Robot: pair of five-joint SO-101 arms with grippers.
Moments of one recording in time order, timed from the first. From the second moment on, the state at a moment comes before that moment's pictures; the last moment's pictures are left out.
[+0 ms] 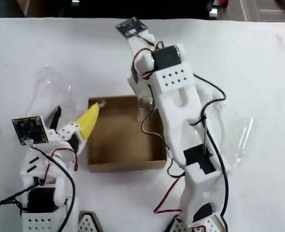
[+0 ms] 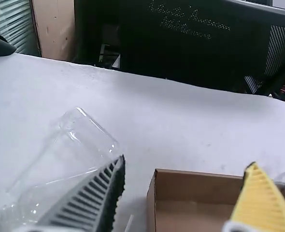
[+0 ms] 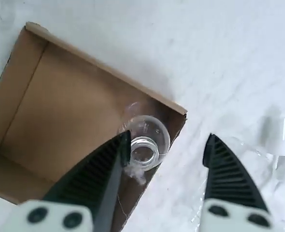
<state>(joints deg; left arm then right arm) -7.6 -97.7 83.5 41.8 11.3 -25.9 18.6 -38.4 97.5 13.6</state>
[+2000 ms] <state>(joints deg) -7.6 -97.7 83.5 41.8 8.0 11.0 43.6 -36.8 74.2 25.9</state>
